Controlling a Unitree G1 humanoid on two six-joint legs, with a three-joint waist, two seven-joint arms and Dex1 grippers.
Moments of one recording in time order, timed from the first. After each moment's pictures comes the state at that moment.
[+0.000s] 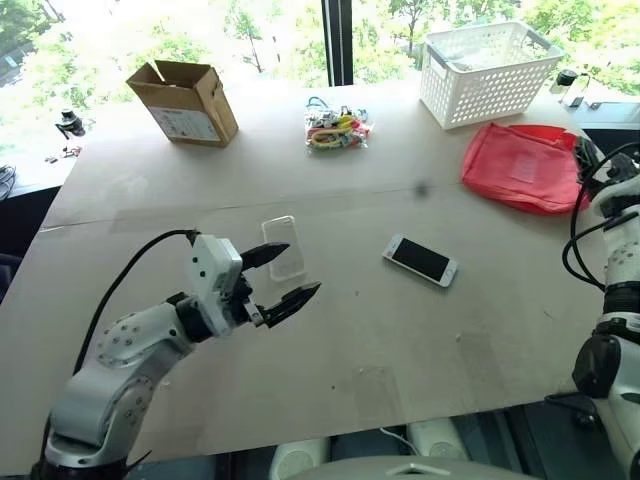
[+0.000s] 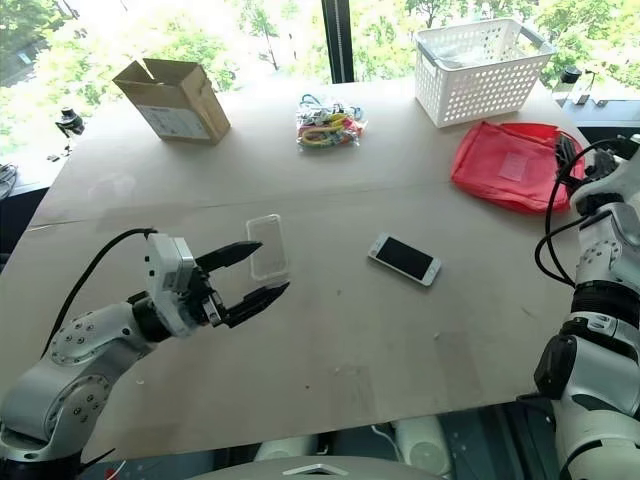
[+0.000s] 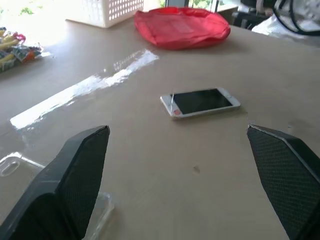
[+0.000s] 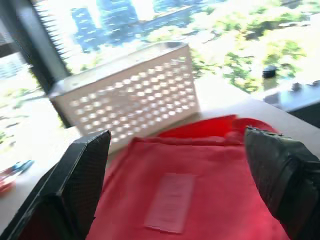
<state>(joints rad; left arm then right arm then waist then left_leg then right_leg) 0.05 0.74 0.21 -0.44 -0.64 0.41 -0.85 -0.66 -0.56 -0.41 0.48 0.52 0.24 0.56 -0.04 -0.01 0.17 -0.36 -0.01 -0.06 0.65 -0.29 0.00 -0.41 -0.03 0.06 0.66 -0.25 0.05</state>
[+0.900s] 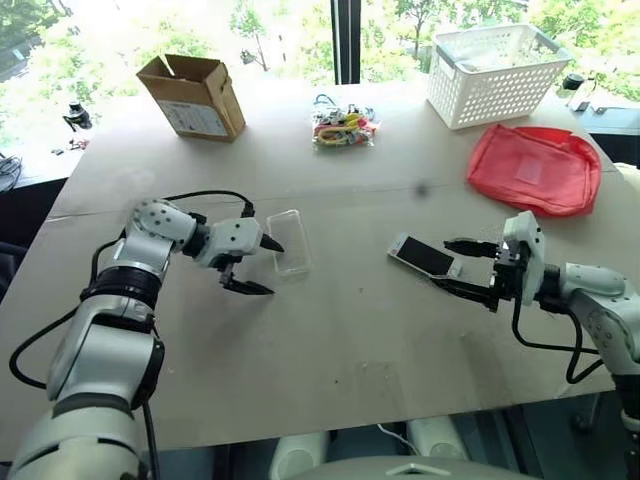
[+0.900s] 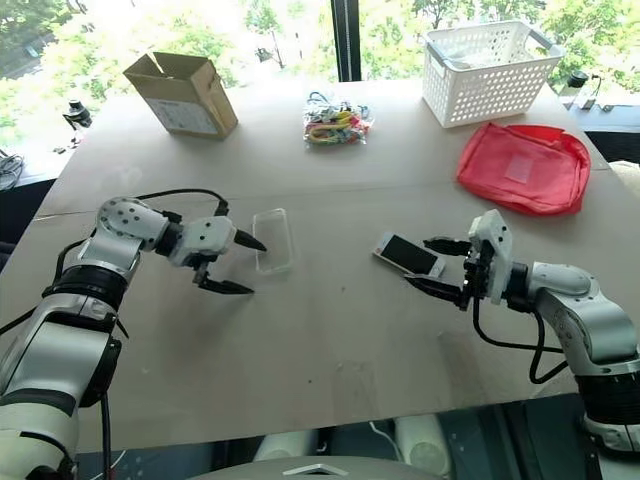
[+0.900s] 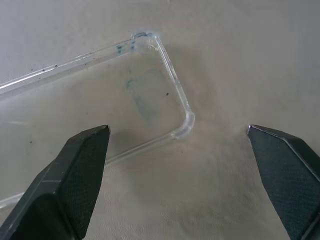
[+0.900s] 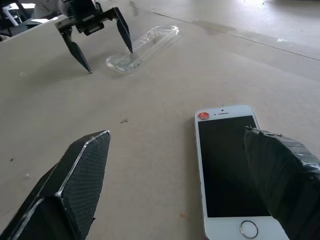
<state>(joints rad) -0.87 0.76 -0.30 0.98 -0.04 -0.48 -1.61 -0.21 -0.70 -0.06 -0.23 0.60 0.56 1.01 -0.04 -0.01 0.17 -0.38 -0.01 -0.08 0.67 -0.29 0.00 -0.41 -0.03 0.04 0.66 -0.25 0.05</state>
